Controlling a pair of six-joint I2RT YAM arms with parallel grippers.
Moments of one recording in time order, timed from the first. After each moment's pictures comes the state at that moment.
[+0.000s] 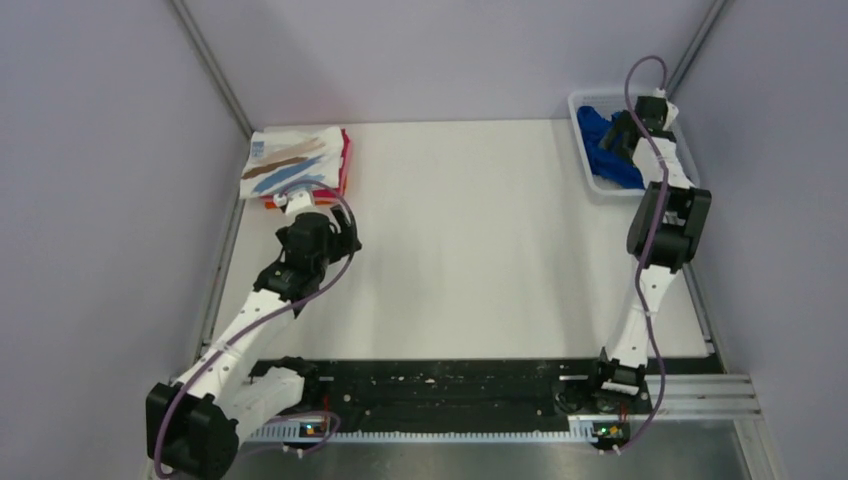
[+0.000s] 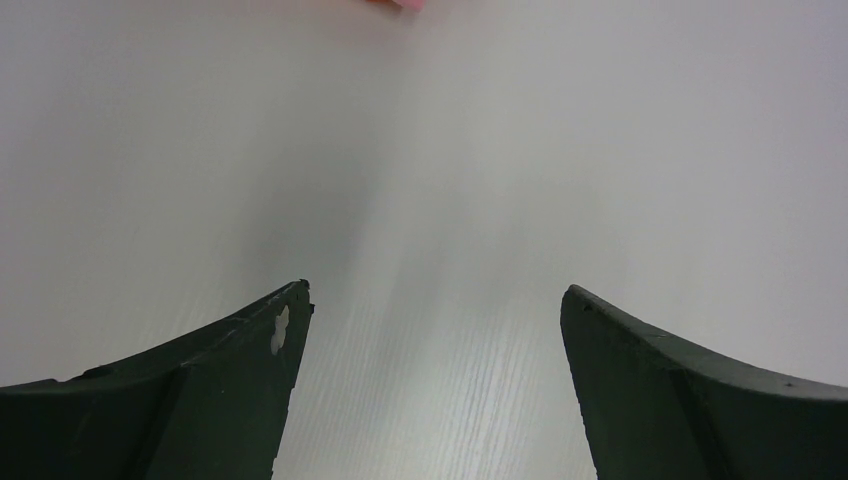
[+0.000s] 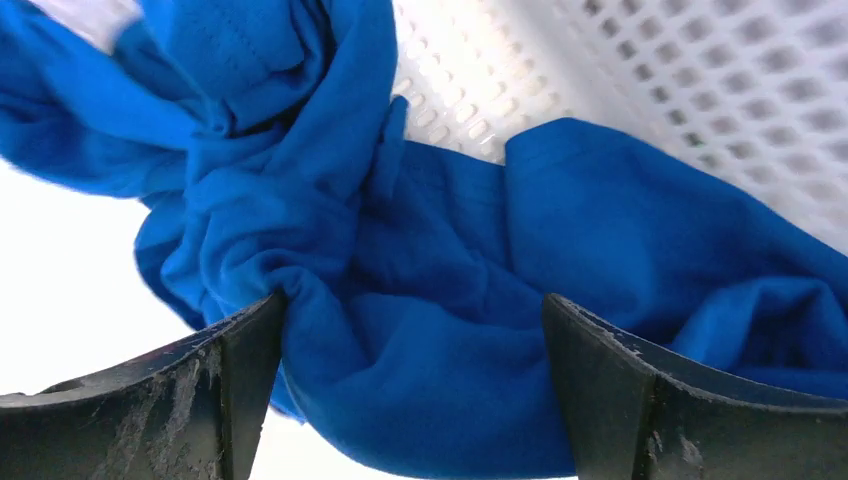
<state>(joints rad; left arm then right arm) -0.32 0.93 0.67 -0.30 -0.37 -0.55 -0.21 2.21 1.90 -0.40 0.19 0.38</state>
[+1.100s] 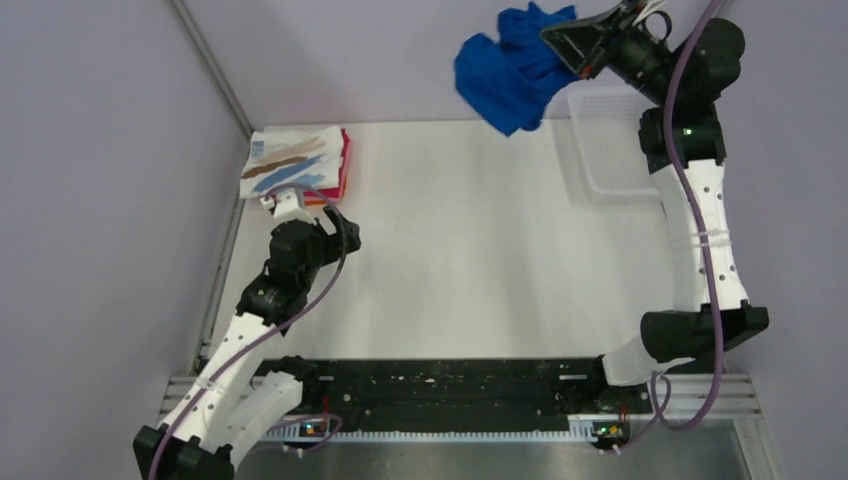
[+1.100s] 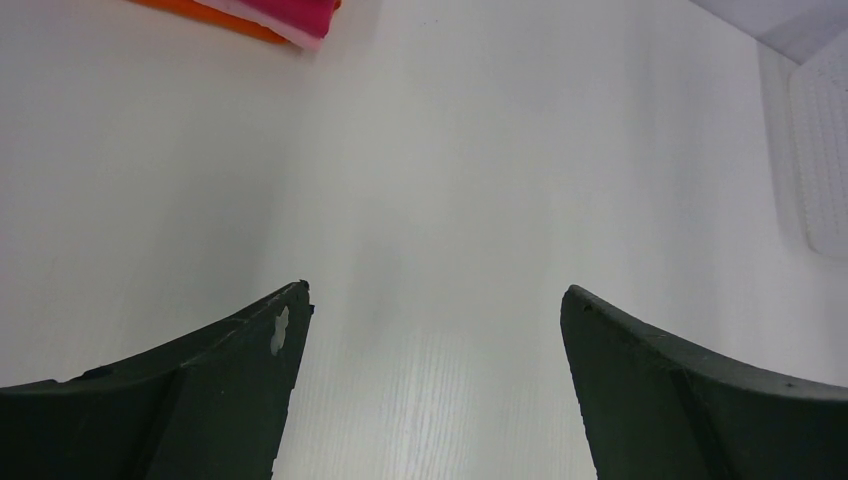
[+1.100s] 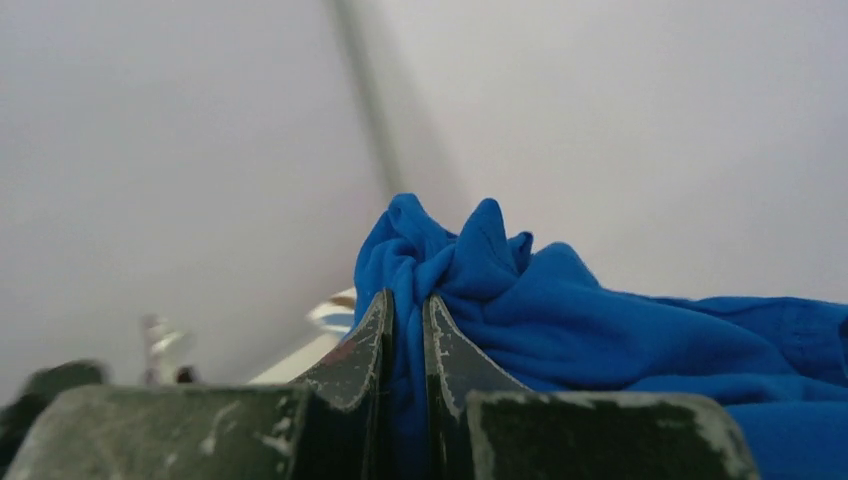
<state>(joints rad) -0.32 0.79 0.68 -0.30 -0.24 -0.58 0.05 1.54 1.97 -0.10 -0.66 0.42</state>
